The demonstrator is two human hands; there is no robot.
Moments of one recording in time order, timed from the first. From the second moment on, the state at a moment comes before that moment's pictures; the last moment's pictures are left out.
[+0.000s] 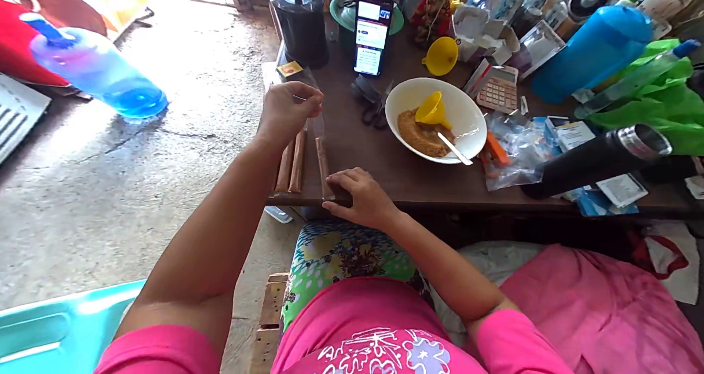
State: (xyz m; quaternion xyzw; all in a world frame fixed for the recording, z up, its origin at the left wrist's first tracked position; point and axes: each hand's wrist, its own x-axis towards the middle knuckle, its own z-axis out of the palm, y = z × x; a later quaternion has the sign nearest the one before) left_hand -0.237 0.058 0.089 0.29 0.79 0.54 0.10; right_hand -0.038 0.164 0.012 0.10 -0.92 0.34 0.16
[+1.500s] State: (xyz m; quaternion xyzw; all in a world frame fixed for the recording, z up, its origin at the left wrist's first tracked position) left_hand -0.252 -0.033 0.046 0.31 0.85 0.43 0.02; right_hand -0.073 0.130 -0.004 0.11 -0.90 0.36 0.23
